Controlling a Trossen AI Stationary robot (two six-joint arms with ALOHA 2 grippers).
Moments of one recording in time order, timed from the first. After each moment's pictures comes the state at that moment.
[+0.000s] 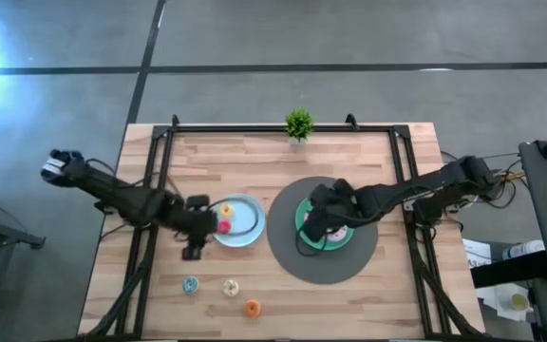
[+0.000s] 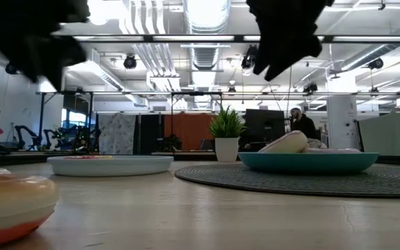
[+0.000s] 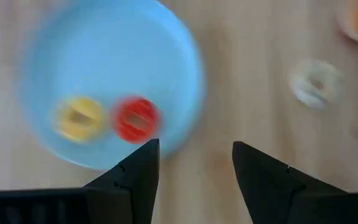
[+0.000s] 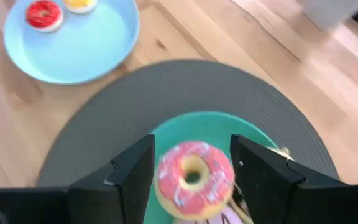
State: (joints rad) left arm -0.36 1.11 0.86 -0.86 -0.09 -0.32; right arm 0.23 1.55 1.23 -0.80 0.50 0.82
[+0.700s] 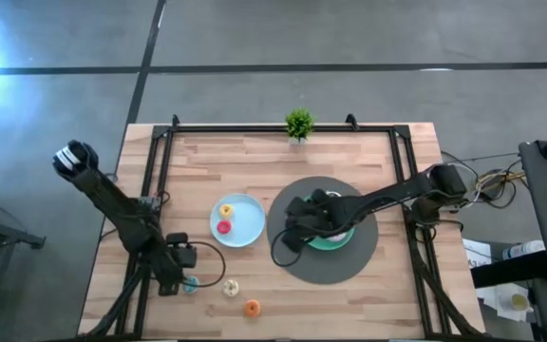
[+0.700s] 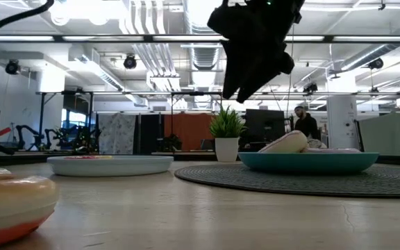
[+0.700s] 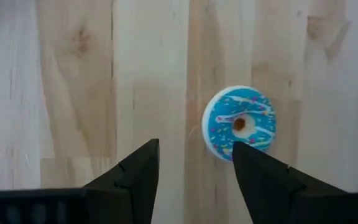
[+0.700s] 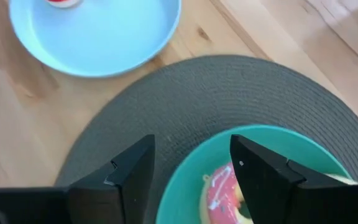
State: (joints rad) left arm -0.85 1.16 0.55 -0.55 -0.04 -0.90; right arm 0.24 1.80 1.38 -0.74 0.43 0.78
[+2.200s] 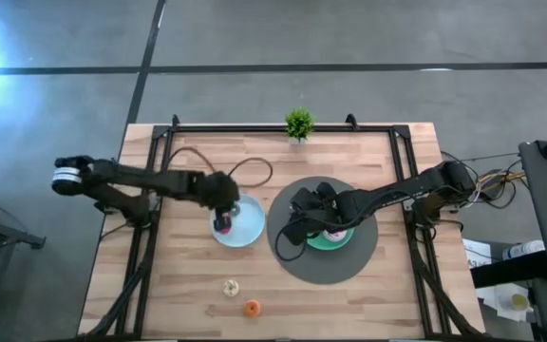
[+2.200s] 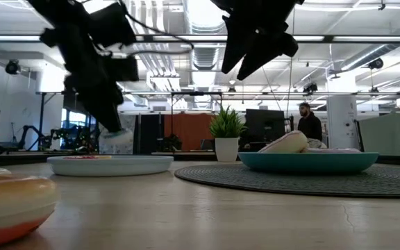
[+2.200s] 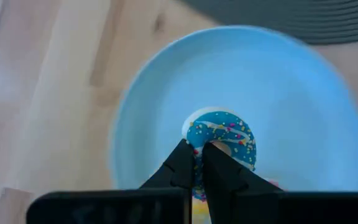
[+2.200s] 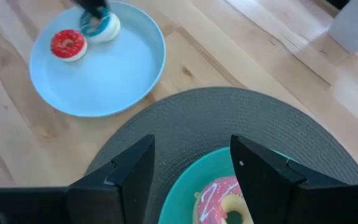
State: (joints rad) left arm 0.09 1.29 0.71 -0.43 -0.05 -0.11; right arm 0.23 1.72 1.40 -0.78 0.52 0.84
